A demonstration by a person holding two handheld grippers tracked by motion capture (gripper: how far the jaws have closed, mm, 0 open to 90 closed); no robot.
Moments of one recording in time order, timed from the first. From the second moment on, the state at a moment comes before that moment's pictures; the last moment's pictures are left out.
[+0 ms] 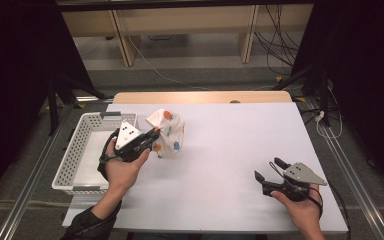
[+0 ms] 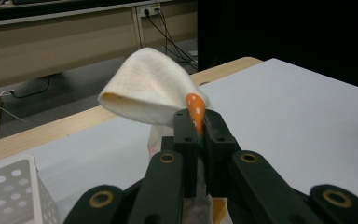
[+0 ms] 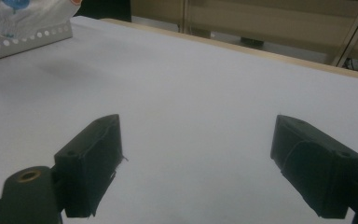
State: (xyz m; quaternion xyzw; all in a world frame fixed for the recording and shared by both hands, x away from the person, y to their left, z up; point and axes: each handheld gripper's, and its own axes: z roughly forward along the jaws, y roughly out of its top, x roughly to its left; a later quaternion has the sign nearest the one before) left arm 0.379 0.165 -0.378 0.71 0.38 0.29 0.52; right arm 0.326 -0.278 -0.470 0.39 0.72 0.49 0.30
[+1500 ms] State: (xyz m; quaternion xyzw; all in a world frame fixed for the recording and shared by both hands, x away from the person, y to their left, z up) left arm 0.375 0.184 -0.371 0.70 0.38 0.31 0.52; right arm 0.326 -0.278 -0.470 0.40 0.72 0.49 0.30
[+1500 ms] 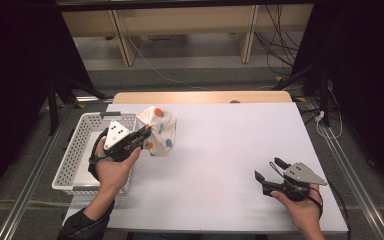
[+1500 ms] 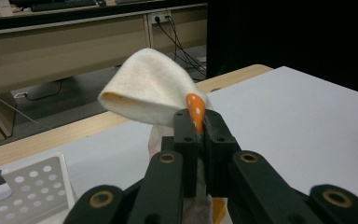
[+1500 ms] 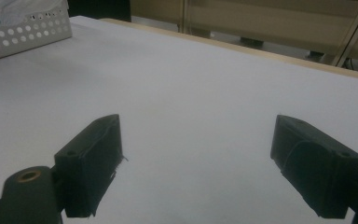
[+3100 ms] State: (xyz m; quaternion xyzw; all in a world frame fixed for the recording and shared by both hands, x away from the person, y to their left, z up) left arm 0.372 0.201 -0.365 0.68 0.39 0.32 0.53; right arm 0.326 -0.277 -0.470 0.40 0.72 0.49 0.30
